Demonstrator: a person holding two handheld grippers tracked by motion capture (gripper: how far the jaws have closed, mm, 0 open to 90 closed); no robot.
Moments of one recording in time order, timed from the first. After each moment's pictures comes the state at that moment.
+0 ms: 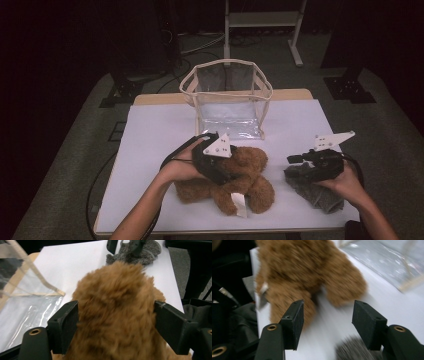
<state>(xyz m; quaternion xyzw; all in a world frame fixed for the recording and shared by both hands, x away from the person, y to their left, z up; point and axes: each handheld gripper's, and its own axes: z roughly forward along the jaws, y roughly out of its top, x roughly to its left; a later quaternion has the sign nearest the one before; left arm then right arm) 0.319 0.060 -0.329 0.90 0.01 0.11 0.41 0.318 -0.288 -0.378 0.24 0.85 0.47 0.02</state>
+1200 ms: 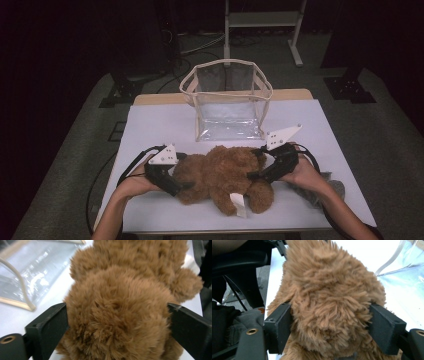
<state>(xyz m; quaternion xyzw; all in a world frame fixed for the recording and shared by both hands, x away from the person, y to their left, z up) 0.320 0.179 -0.389 0.90 0.12 0.09 0.41 0.335 -0.181 -0.365 0.12 0.88 0.46 0.01</state>
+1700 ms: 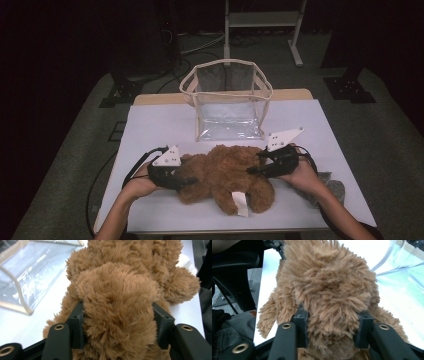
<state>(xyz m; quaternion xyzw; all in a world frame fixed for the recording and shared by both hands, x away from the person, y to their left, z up) 0.315 0.166 -0.378 0.89 0.12 0.11 0.42 0.331 -0.186 -0.366 0.14 0.87 0.47 0.04</state>
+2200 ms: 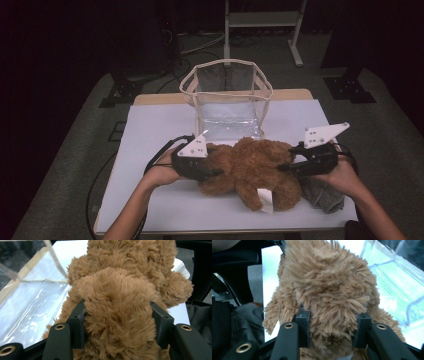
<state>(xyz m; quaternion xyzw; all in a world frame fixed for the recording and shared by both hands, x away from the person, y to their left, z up) 0.320 0.097 -0.343 0.89 0.05 0.11 0.43 0.303 -0.255 -0.323 0.16 0.87 0.46 0.08</state>
